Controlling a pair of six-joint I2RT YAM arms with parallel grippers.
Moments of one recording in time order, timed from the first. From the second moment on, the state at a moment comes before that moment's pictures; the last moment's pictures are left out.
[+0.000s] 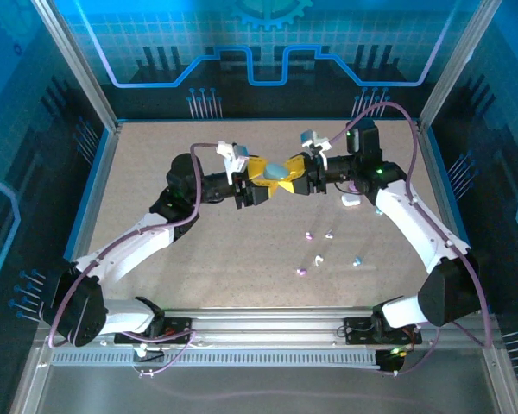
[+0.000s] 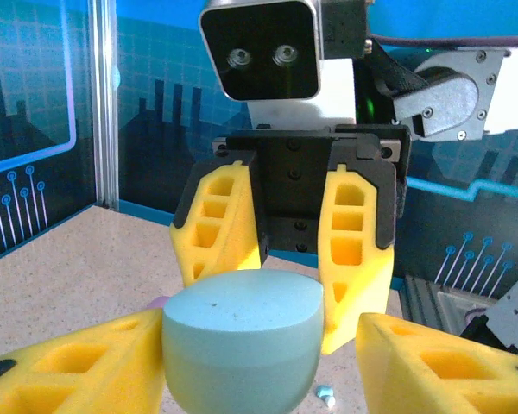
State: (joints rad) left arm -0.49 1.30 0.92 0.43 0.76 -0.17; right arm 0.31 1.42 1.25 -0.34 -1.19 -0.26
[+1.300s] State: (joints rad) left arm -0.48 1.33 0.96 0.30 0.83 -0.08; right arm 0.32 1.37 1.22 -0.35 -1.13 -0.27
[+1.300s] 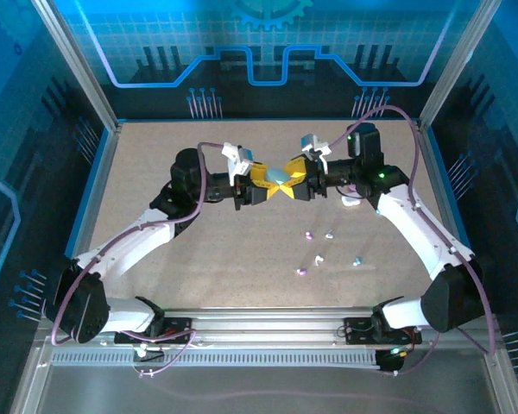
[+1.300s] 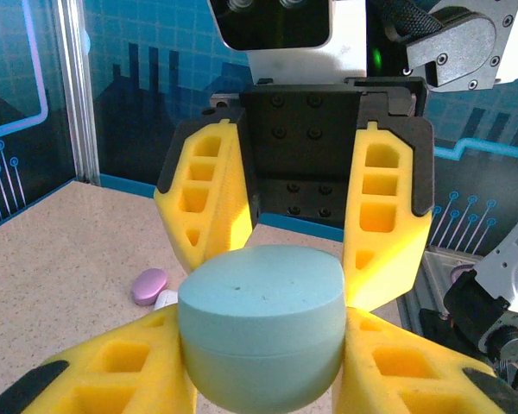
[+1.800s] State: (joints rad) left arm -0.48 1.33 0.96 0.29 0.82 -0.07; right arm 0.32 1.36 1.20 -0.30 -1.09 -0.19
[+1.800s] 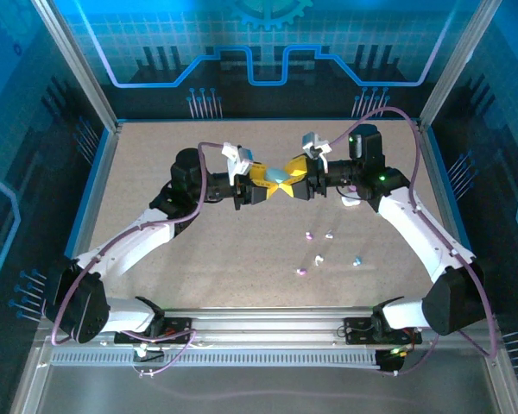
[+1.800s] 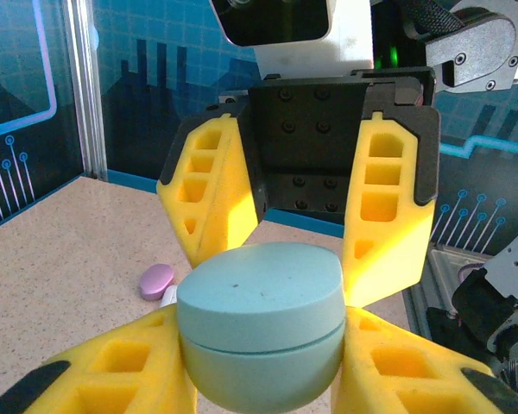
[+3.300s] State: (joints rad) left arm -0.49 1.33 0.95 0.21 0.86 -0.03; right arm 0.35 1.36 1.23 -0.34 -0.93 -0.31
